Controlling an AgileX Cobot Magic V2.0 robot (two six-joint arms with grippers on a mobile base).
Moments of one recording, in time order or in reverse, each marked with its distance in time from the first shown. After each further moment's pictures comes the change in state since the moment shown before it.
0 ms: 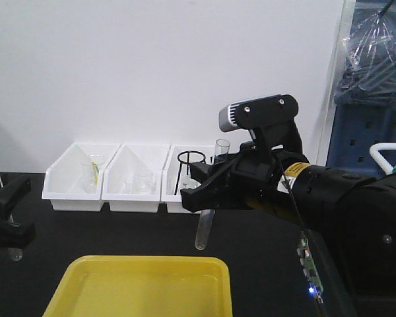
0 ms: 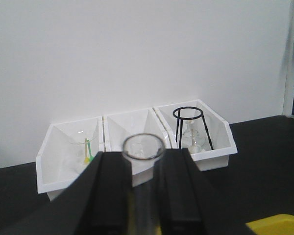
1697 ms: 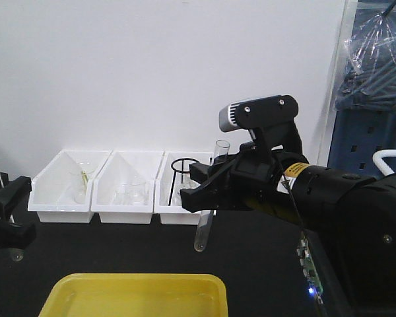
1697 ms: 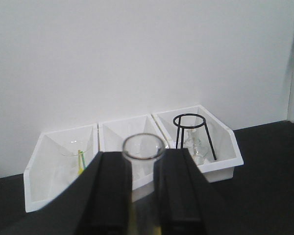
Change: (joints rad) left arm 0.000 0.000 0.000 0.000 0.004 -0.005; right arm 0.000 0.000 0.000 0.007 0.011 0.009
